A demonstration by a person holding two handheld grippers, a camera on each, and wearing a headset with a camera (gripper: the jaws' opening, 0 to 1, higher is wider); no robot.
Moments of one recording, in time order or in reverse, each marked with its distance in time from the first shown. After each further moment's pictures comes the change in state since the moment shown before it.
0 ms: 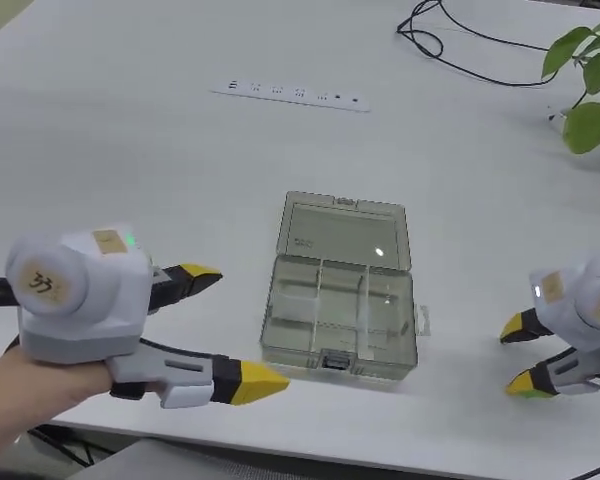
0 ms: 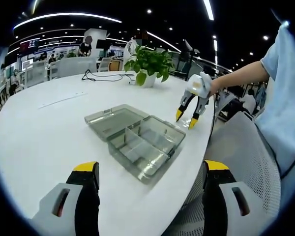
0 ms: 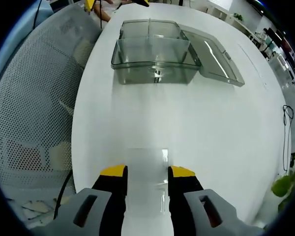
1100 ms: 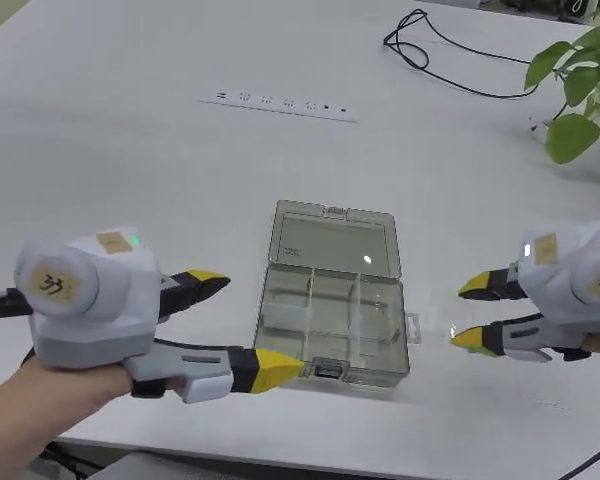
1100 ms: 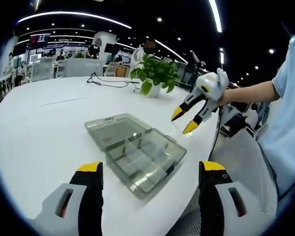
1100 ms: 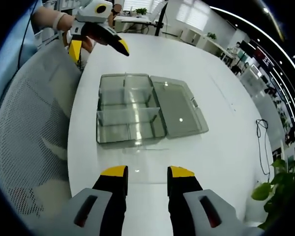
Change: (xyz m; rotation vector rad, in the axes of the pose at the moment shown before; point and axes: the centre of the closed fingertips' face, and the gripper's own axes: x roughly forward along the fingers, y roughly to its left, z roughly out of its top) left arm 0.014 0.002 0.022 -0.096 -0.093 0.022; right arm -0.044 -0.032 0.090 0.059 -0.250 -0.244
